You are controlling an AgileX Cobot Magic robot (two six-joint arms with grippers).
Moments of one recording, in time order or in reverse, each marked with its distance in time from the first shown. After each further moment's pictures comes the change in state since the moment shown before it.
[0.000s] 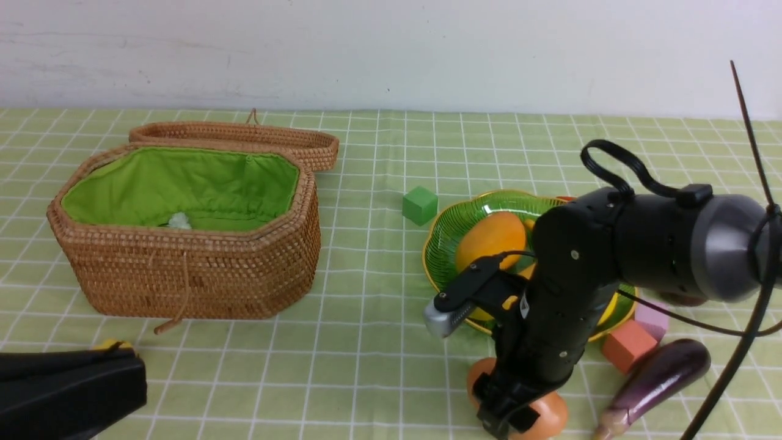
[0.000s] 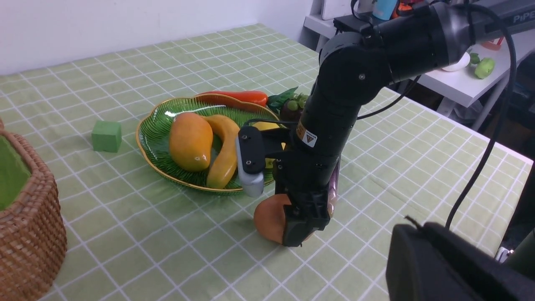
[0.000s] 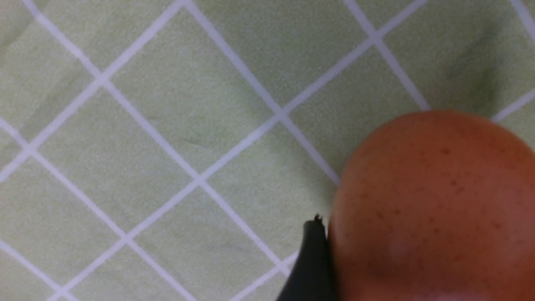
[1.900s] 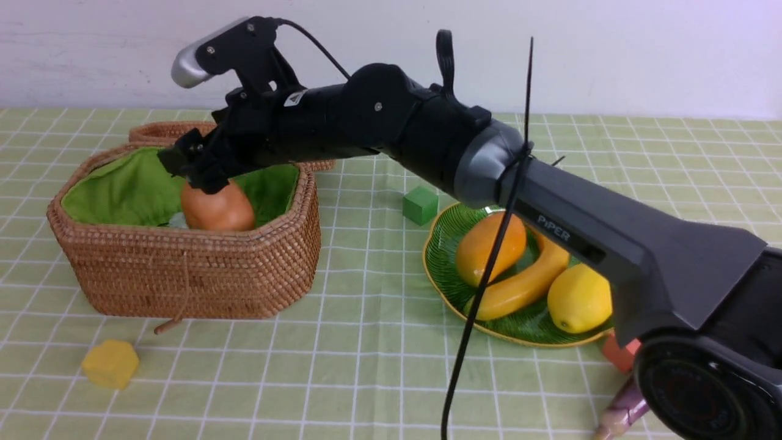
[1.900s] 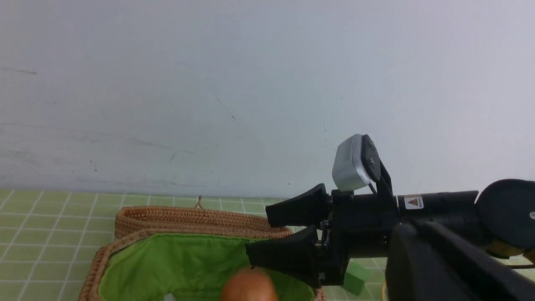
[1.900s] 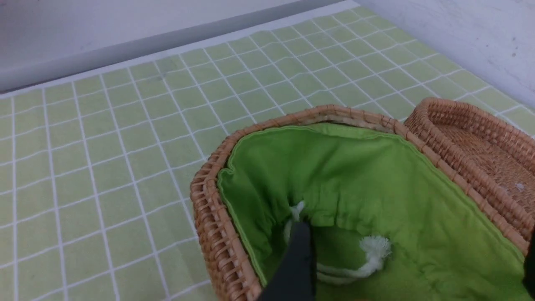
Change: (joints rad) right arm 0.129 0.521 -1.091 0.636 -0.384 -0.487; left arm 0.000 0.000 0.000 1.205 0.056 -1.118
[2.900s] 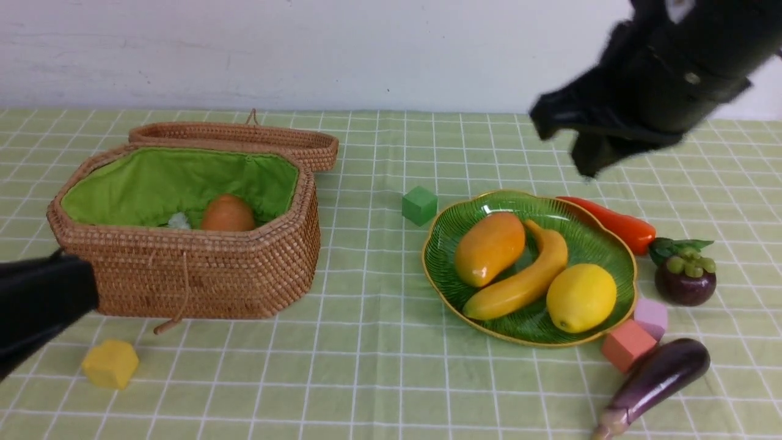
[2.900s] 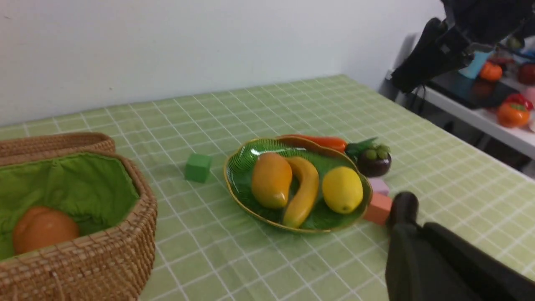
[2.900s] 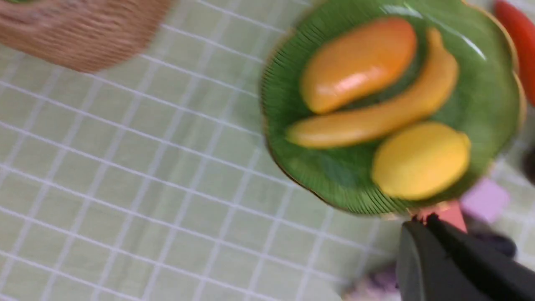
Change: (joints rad) right arm -0.204 -0.865 0.697 -0.842 0.758 1.091; left arm 0.000 0.000 0.000 -0.890 -0.109 0.845
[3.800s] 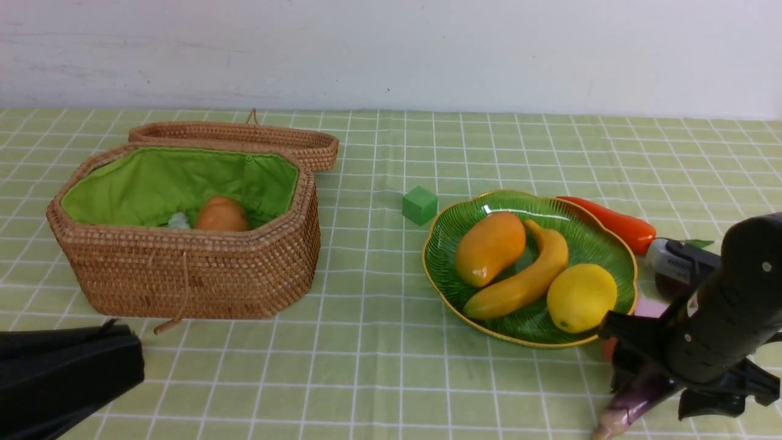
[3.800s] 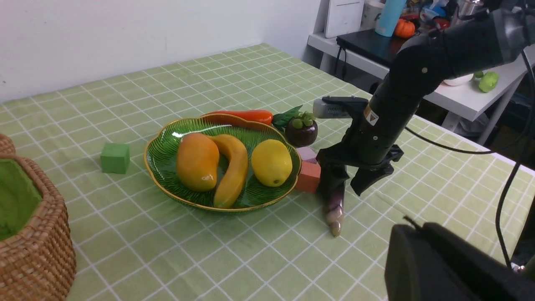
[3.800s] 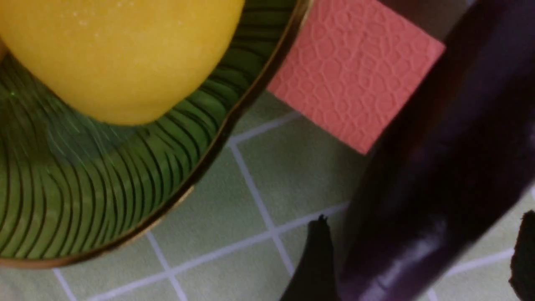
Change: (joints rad) right arm -0.272 0.164 0.694 0.133 -0.585 0.389; left arm 0.000 0.000 0.000 -0.295 0.011 0.277
